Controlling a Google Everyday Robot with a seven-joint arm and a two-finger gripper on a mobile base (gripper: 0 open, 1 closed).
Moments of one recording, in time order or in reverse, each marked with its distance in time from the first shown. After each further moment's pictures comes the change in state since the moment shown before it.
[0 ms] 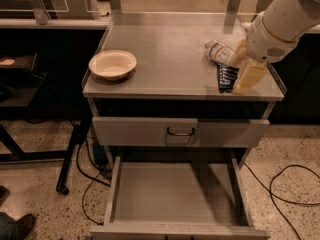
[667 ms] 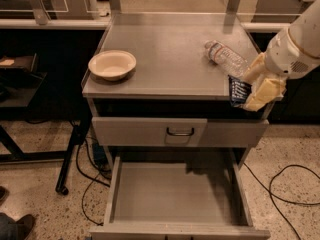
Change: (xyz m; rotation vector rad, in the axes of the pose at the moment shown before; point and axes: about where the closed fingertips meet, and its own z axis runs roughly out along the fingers) arm 0.024 0.043 -0.006 -0.084 -0.094 0.118
